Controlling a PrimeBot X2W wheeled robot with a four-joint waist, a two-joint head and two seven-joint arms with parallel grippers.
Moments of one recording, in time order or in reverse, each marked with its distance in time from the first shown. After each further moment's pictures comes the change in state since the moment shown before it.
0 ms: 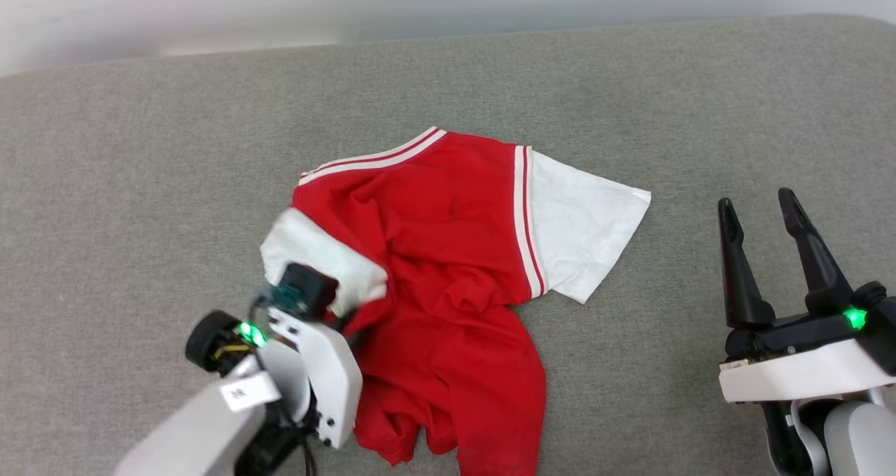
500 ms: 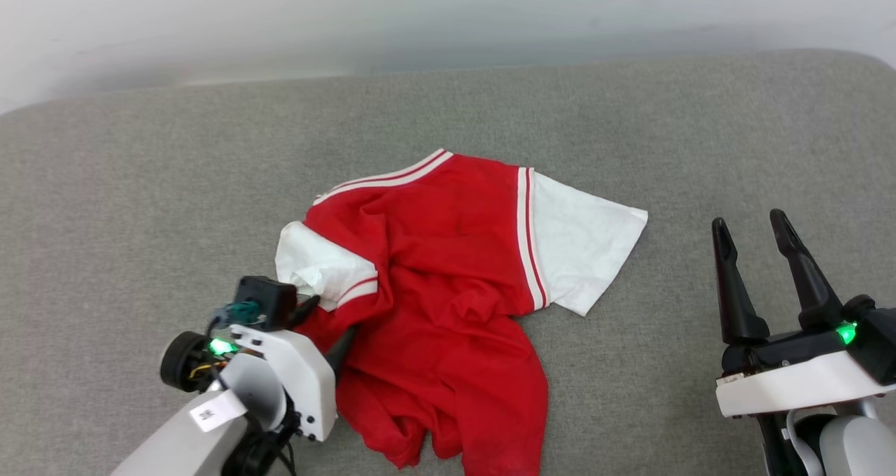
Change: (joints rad) left arm 0.046 -0.048 0.029 0.129 -0.016 0.021 -0.136; right arm 0.023 0.001 0.004 0.028 0.010 0.000 0.005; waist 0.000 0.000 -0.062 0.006
